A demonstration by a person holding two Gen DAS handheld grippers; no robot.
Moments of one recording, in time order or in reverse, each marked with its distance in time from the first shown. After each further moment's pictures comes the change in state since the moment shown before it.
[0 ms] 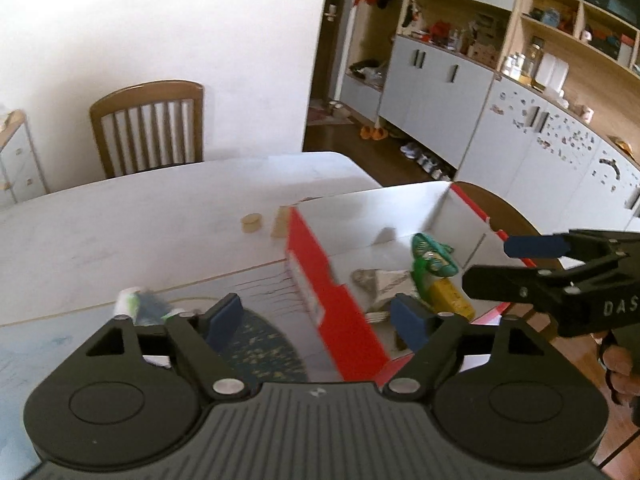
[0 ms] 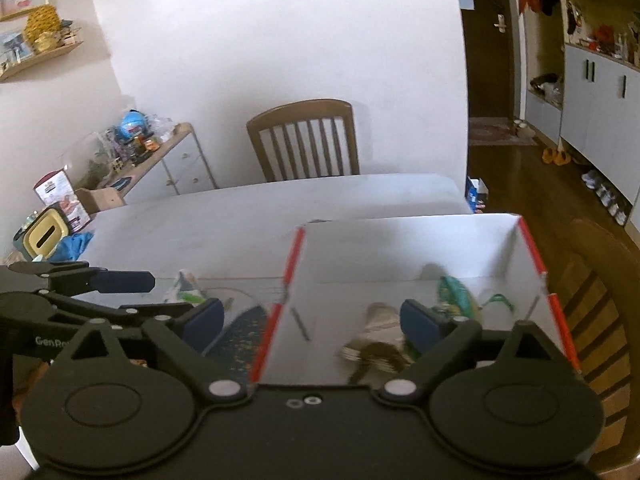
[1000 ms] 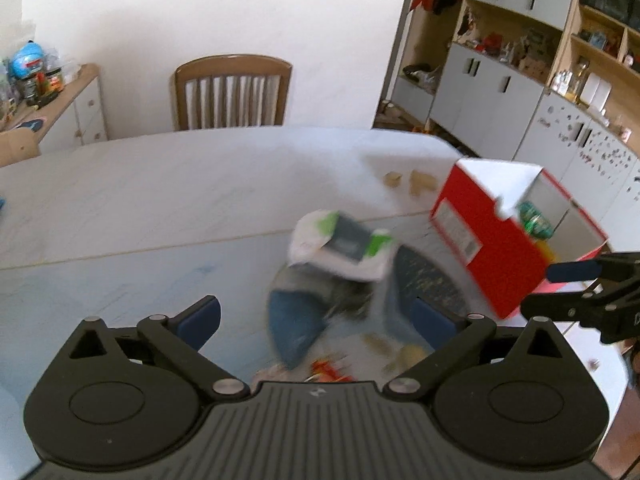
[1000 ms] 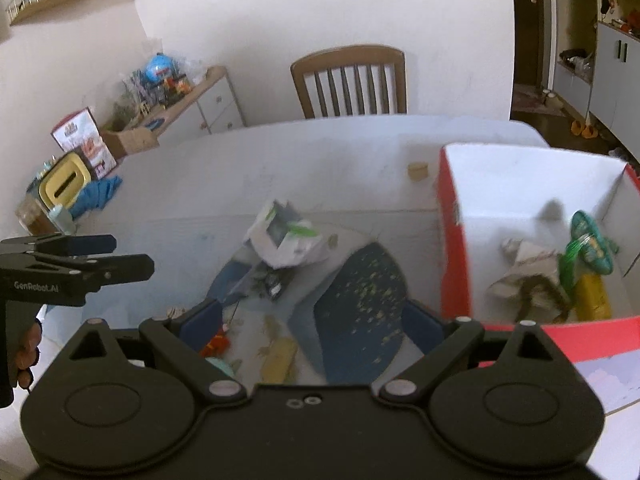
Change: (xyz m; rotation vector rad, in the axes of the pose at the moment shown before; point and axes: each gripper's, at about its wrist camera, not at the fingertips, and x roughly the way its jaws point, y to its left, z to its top) left arm -0.050 0.182 -0.088 -0.082 0.012 0.085; right arm 0.071 0.134 -0.051 -0.019 0.147 0.012
